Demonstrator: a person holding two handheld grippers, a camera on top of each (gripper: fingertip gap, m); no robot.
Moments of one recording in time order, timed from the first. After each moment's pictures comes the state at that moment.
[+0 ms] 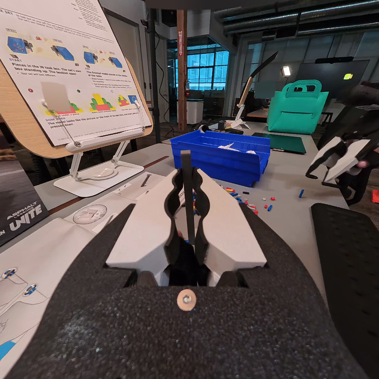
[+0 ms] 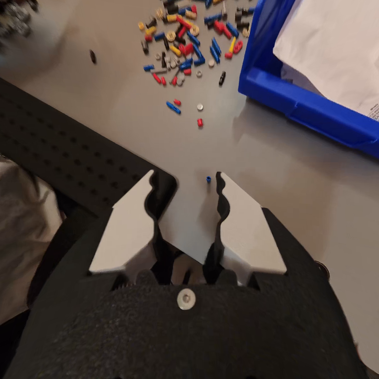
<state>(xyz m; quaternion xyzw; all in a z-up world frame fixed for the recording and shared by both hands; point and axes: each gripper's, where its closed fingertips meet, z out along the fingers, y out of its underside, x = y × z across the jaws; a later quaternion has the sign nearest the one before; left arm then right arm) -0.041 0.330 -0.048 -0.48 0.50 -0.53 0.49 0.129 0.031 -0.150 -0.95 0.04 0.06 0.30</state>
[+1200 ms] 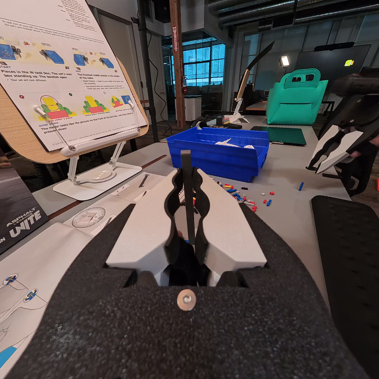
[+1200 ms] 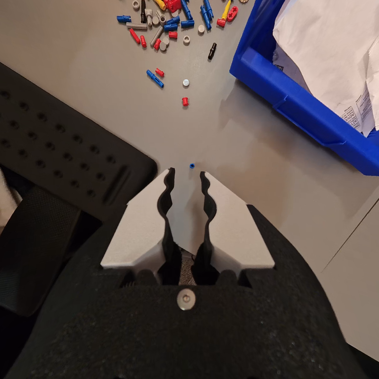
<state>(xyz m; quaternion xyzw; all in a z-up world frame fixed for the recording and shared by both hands) -0.039 0.319 -0.050 -0.47 0.52 -0.52 0.50 0.142 0.021 -0.158 -0.97 -0.01 -0.01 0.23</state>
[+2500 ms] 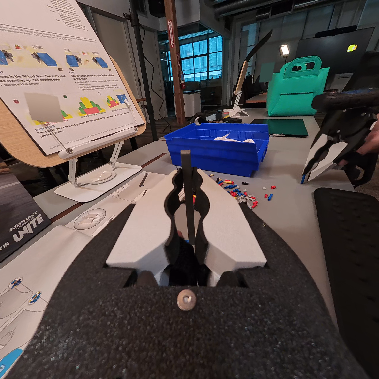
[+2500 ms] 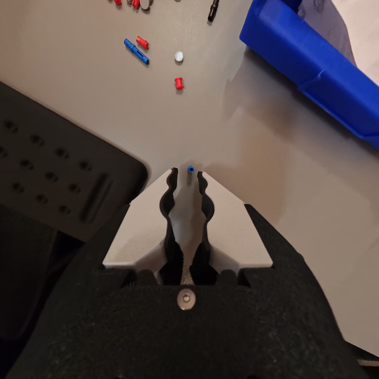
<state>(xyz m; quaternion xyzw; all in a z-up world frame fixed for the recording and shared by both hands) -0.038 0.313 -0.053 -0.46 0.53 -0.50 0.50 0.145 0.024 -0.200 -0.98 0.01 -0.03 0.19</state>
